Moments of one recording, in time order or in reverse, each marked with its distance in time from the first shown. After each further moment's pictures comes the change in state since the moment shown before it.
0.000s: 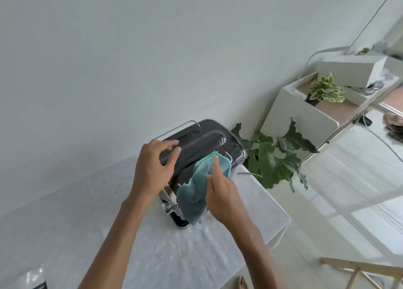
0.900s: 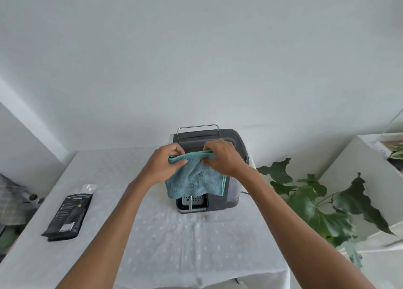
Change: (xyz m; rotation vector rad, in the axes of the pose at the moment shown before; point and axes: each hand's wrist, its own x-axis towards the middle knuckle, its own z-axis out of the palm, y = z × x) left_hand -0.075 0.089 0.024 0.089 0.045 -0.357; right_hand 0.106 0.043 -0.078 -0.290 -0.328 -0.875
